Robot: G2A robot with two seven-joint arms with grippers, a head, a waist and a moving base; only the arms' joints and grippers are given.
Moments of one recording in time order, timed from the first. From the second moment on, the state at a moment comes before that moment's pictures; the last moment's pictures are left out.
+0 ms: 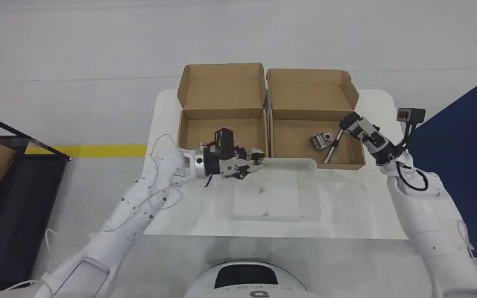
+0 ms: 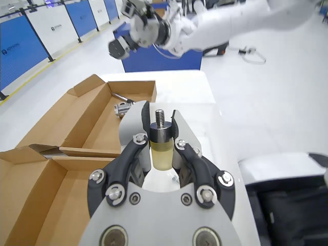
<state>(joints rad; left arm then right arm) 1.07 -1.22 -0.95 -1.33 1.34 -0.99 0.35 -1.34 -0.94 1.46 -1.26 0.45 -0.85 0.70</state>
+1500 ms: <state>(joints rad) 0.91 -1.29 -0.75 -1.02 -1.42 -0.62 -1.20 -1.34 -0.94 1.46 -1.26 0.45 -0.85 0.70</state>
